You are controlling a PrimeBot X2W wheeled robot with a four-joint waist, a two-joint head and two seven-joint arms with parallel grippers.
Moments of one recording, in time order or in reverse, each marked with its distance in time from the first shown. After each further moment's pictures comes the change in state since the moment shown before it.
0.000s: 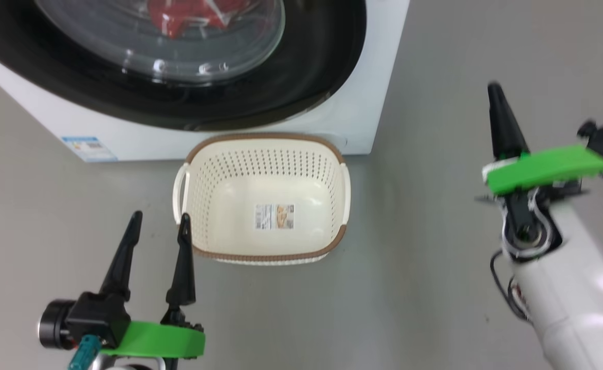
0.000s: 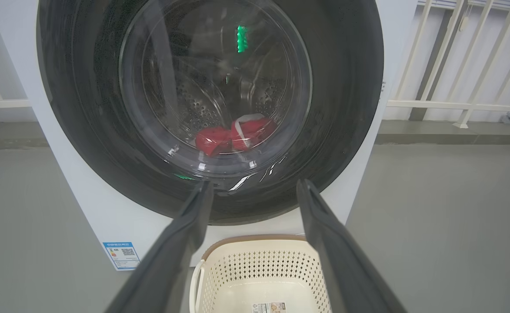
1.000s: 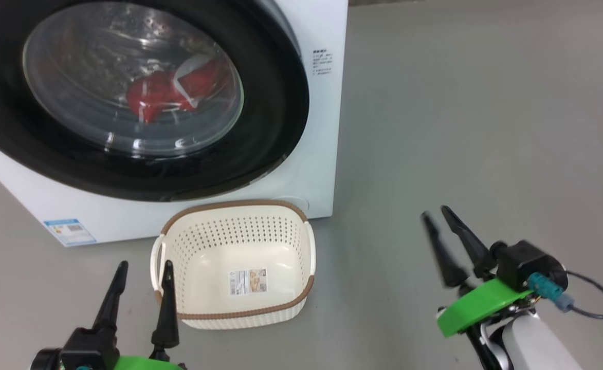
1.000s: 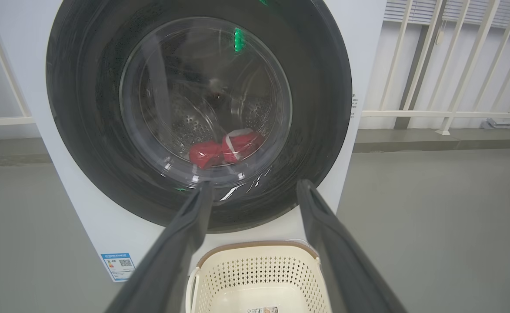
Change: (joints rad) left arm 0.103 0.000 0.072 0.065 0.014 -0.021 0.000; right arm 0.379 0.041 0.025 -0.199 -0.816 0.000 -0.020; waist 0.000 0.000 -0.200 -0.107
